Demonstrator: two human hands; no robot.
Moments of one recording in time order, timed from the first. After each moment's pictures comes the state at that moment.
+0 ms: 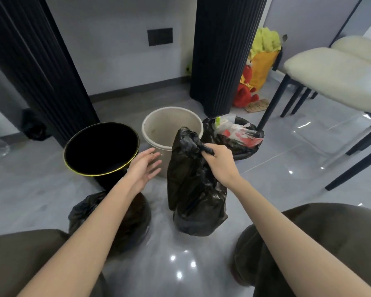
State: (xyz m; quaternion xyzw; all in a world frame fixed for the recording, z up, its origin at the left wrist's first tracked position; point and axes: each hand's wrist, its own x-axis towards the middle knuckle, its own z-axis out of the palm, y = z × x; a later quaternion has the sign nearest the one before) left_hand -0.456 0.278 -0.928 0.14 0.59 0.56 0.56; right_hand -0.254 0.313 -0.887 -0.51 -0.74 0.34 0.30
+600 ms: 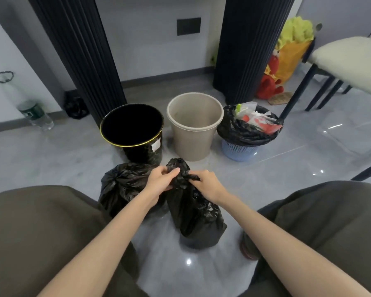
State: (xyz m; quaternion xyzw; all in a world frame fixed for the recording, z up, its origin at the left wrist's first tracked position) left_hand -0.425 0.157 -0.939 0.25 0.73 0.43 0.48; right_hand -0.279 0.211 -0.941 -0.41 -0.81 0.41 0.12
